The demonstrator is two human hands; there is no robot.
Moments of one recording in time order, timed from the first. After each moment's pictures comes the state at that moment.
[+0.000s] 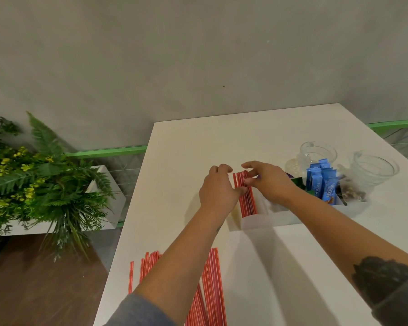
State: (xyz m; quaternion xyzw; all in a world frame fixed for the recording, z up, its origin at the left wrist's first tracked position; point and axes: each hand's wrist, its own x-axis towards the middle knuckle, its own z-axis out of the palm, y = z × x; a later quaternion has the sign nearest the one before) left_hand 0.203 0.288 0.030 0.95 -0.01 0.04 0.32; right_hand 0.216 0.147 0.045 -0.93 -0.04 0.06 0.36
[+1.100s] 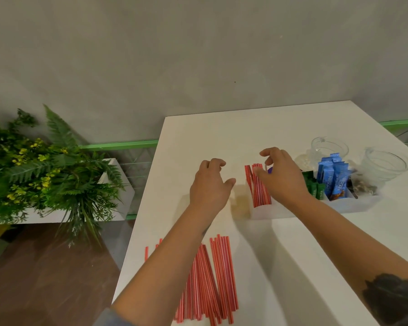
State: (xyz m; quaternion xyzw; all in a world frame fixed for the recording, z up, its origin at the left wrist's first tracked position) left_hand 0.173 0.334 0.048 0.94 -0.01 0.07 0.34; right_hand 0.182 0.170 0.054 -0.93 0.01 -0.12 0.35
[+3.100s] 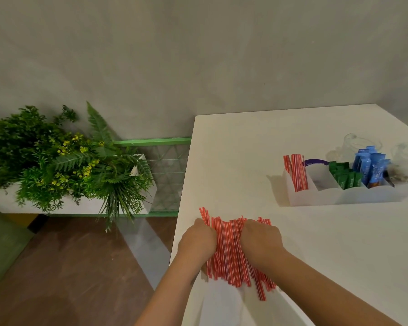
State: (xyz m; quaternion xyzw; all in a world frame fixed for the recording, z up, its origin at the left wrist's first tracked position) left_hand 0.055 0.453 0.001 0.94 0.15 -0.18 0.25; right_hand 0.057 0.317 0.002 -0.99 -0.05 0.14 0.04
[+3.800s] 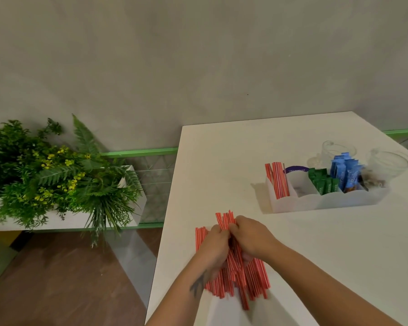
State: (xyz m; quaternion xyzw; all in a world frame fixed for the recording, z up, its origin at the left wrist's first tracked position) left_hand 0.052 0.393 0.006 0.76 0.16 -0.21 0.59; right_hand 0.075 0.289 0.023 -0.95 -0.05 0.19 0.25
